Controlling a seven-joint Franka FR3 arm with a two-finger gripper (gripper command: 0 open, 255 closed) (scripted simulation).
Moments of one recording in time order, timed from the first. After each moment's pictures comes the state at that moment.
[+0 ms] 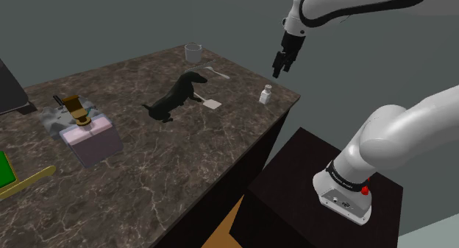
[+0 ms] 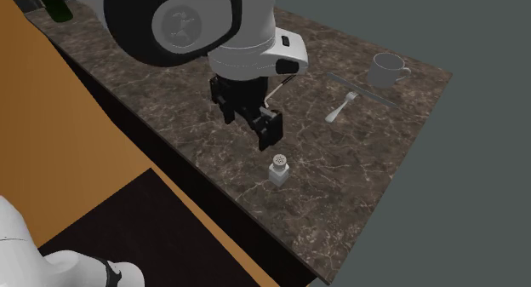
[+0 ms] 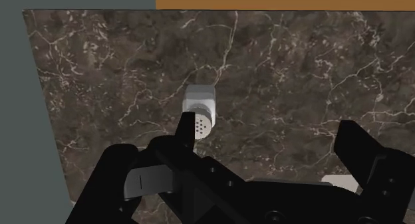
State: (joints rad) arm -0.02 -0.47 -0.18 -2.42 -0.05 1.95 -0.16
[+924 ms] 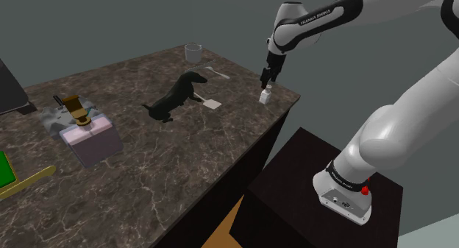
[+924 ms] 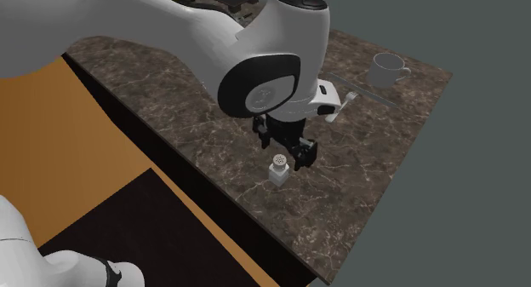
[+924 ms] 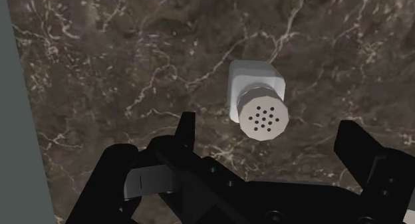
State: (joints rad) arm -0.02 -0.14 -0.25 -2.38 -0.04 2.22 -0.28
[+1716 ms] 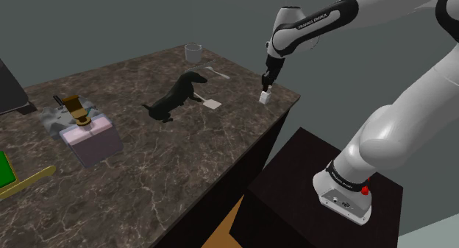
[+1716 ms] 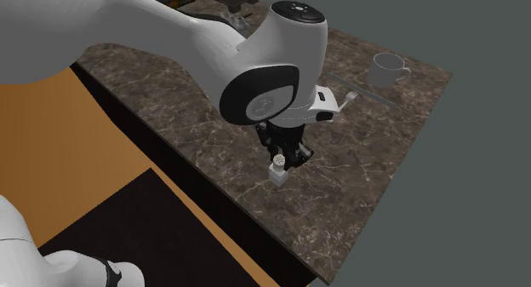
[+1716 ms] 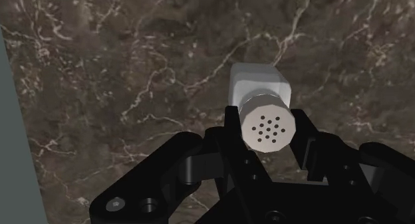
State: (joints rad) arm -0.02 -0.12 -0.25 -2.40 -0.04 2.26 -0.29
